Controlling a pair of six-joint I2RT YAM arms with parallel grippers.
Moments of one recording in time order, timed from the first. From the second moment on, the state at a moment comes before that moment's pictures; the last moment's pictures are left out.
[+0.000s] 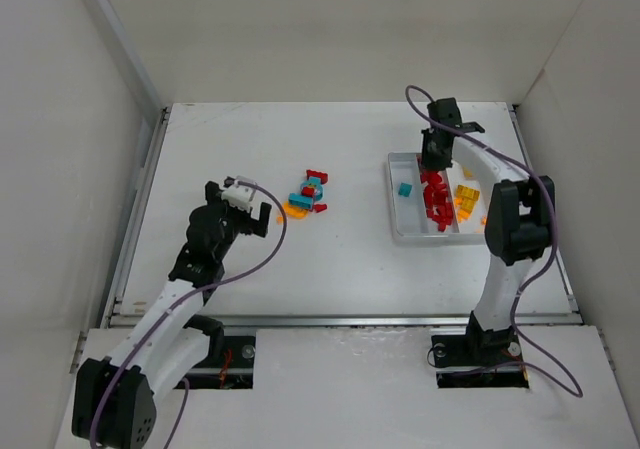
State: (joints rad) left arm -0.28 0.80 0.37 0.24 0.04 0.14; right arm 0.16 1.93 1.58 -0.64 0.16 0.26
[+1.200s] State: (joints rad) left arm -0.28 1.08 0.64 0.28 0.14 0.37; right arm 0.13 2.02 1.59 -0.71 0.10 0.25
